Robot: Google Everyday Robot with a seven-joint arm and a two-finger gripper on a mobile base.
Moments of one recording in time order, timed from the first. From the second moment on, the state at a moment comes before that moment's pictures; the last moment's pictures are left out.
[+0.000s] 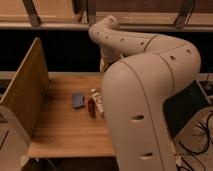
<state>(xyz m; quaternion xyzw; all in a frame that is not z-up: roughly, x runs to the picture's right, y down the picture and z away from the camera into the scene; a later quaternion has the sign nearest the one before) 0.032 -0.126 0.812 -0.14 0.21 0.56 0.79</state>
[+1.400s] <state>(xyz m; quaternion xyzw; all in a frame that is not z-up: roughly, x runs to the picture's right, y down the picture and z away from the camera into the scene) 0.022 -0.010 0.734 -0.20 0.23 0.57 0.76</state>
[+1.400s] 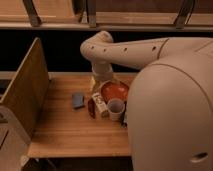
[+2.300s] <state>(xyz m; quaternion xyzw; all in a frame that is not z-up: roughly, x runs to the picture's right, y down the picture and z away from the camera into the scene) -0.054 -0.100 0.798 -0.17 0.22 0.50 0.82</state>
